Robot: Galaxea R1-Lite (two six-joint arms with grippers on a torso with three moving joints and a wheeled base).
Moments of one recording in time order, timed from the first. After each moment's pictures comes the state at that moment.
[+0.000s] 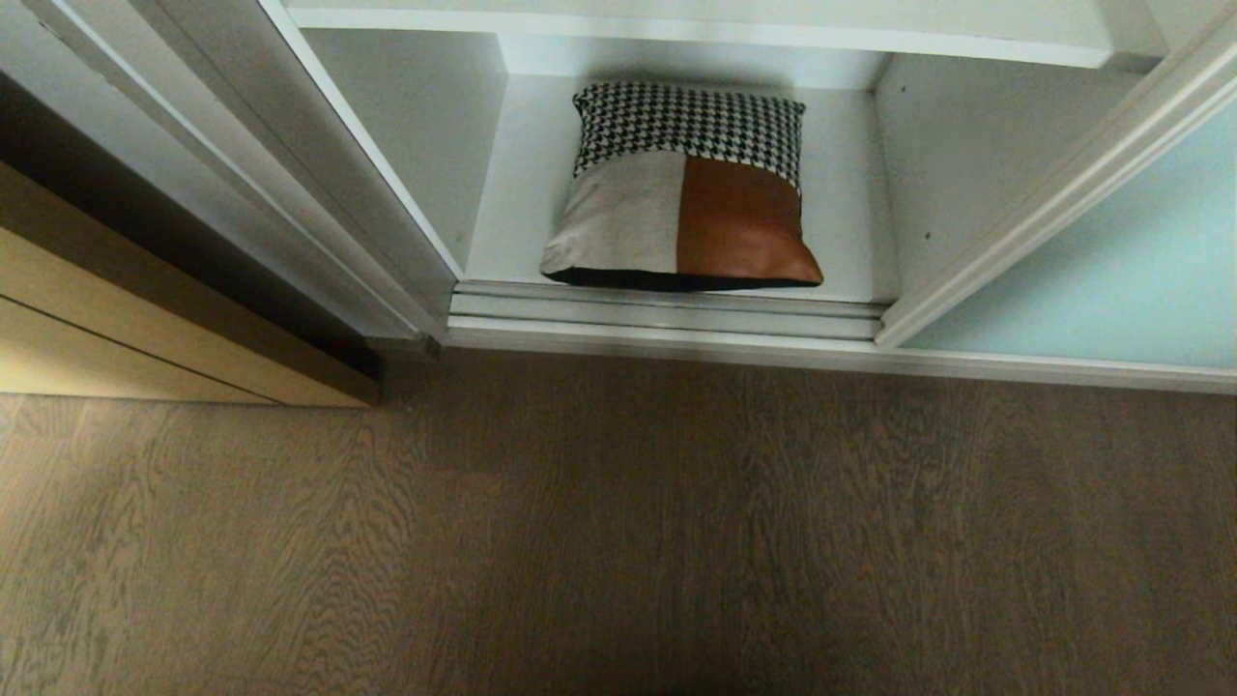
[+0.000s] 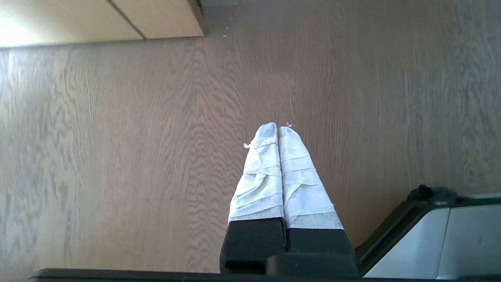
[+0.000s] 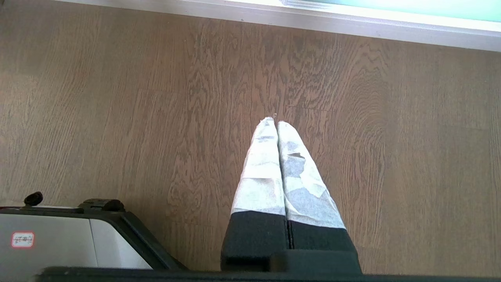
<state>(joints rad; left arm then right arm) 0.00 0.00 -0.02 0.06 -0.03 0.08 0.00 0.00 0.00 -0.01 0.00 0.02</state>
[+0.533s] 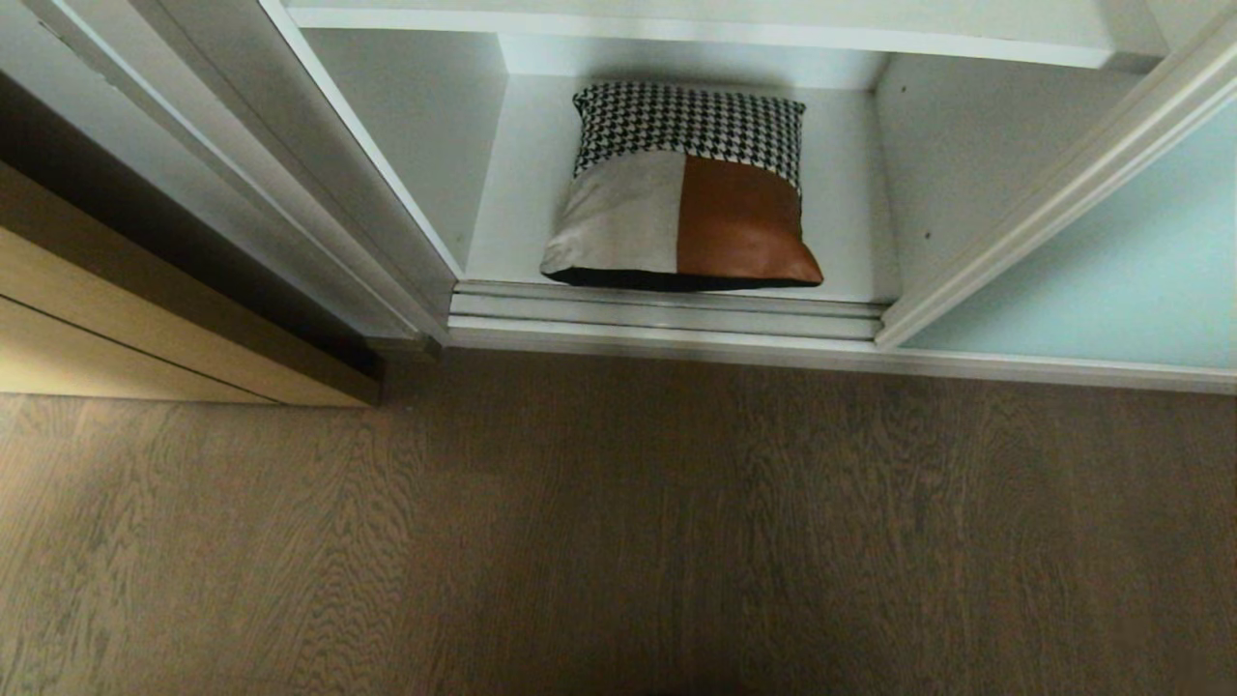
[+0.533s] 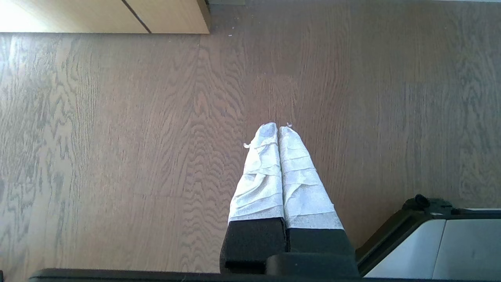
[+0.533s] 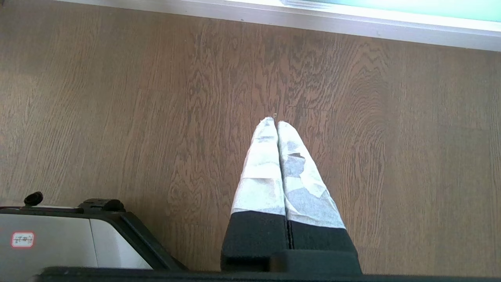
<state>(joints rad) 0.00 0.00 -0.02 0.04 0.00 0.04 0.00 0.00 0.00 -0.01 0.00 0.02</state>
